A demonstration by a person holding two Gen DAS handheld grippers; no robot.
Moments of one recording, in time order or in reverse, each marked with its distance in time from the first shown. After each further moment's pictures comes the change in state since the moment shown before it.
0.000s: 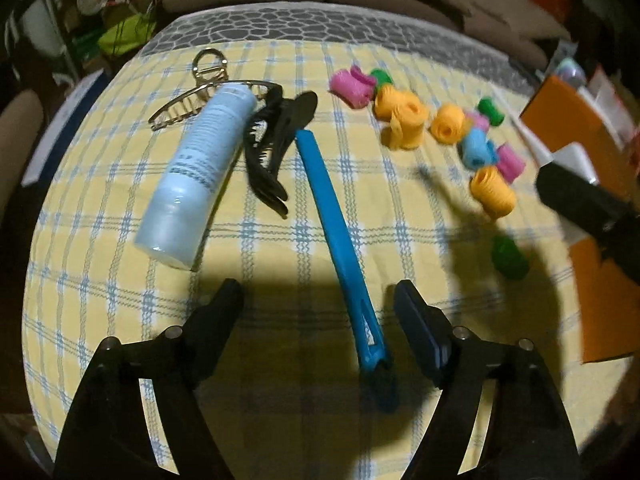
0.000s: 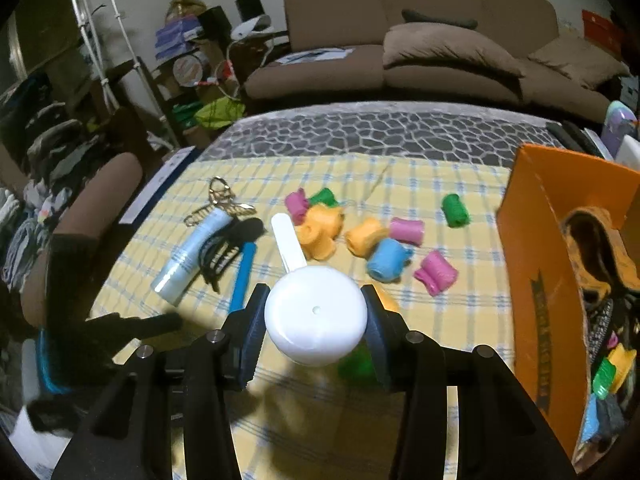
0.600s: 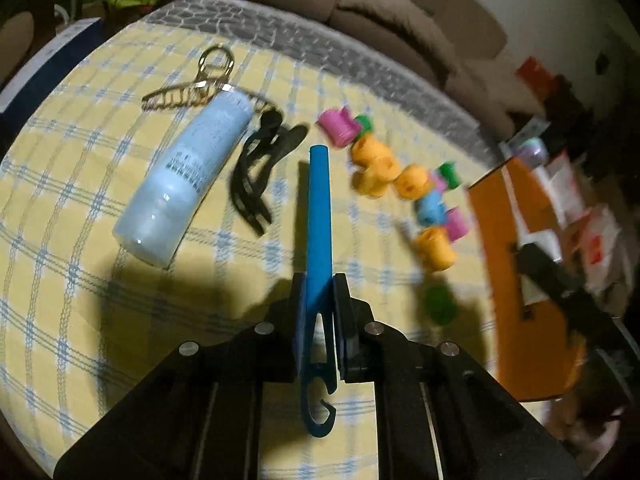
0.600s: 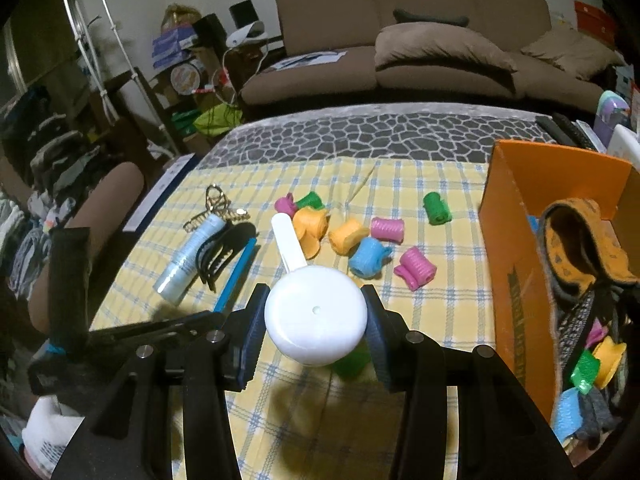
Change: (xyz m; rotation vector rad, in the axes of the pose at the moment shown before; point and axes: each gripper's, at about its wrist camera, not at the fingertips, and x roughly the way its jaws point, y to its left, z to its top) left arm -0.020 0.038 0.005 -0.242 -0.061 -0.332; right arm -0.022 -0.016 0.000 0.034 -0.025 0.019
